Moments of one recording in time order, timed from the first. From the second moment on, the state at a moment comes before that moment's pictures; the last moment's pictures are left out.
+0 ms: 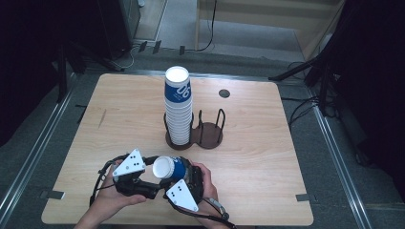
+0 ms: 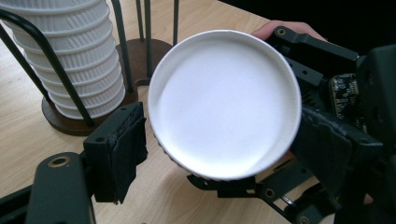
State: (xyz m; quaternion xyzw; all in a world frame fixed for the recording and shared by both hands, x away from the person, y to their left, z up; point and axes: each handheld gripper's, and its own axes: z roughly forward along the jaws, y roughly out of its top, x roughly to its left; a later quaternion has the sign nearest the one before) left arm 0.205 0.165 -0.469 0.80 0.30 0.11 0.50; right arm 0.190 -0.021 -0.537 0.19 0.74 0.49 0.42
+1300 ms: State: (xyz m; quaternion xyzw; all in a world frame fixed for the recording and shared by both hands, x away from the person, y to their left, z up) left arm 0.213 0.178 -0.475 0.77 0.34 0.15 0.52; right arm 0.184 -0.025 -0.529 0.18 0.74 0.49 0.43
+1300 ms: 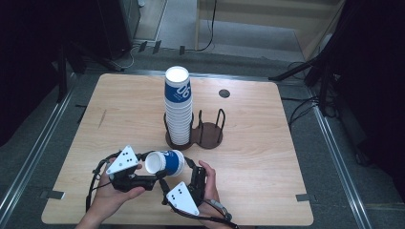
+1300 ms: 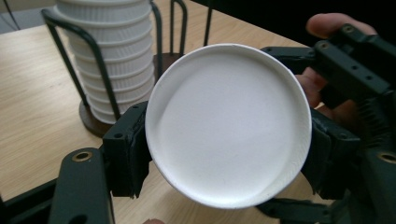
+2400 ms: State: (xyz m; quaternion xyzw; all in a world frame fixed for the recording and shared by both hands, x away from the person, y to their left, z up) left arm 0.219 0.215 -0.484 0.62 0.38 0.26 0.63; right arm 0.210 -0.044 -0.514 0.35 0.70 0.50 0.37
